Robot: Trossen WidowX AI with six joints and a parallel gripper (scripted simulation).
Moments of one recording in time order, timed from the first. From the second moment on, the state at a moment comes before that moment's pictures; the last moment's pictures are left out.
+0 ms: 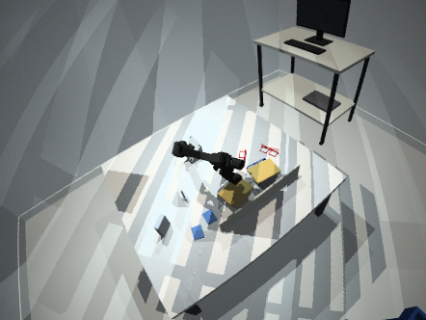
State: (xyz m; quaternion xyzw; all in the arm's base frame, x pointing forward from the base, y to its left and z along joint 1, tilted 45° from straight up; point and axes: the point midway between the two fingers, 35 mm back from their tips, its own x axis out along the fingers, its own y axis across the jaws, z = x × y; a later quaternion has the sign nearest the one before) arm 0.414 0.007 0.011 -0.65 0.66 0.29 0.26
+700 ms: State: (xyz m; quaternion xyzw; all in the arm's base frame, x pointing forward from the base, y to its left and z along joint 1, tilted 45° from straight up) arm 0.382 0.032 0.038 -0.64 0.66 0.30 0.26
